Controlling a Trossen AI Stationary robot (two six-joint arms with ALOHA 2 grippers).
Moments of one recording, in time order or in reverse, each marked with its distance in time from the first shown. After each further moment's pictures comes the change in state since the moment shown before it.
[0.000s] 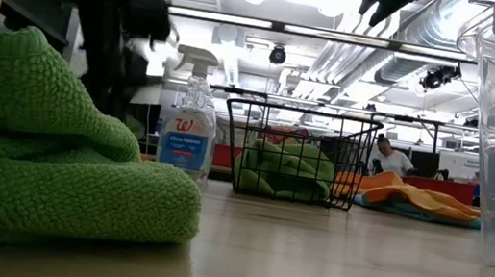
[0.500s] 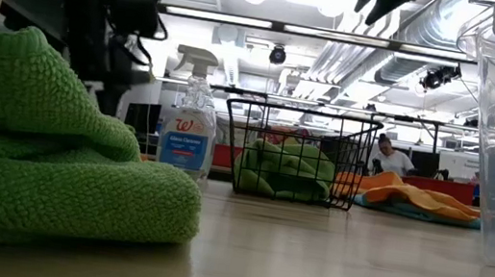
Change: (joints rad) left arm 0.011 -0.018 -0.060 -0.064 -0.052 -0.061; right arm -0.003 0.010 0.001 0.018 -0.003 -0.001
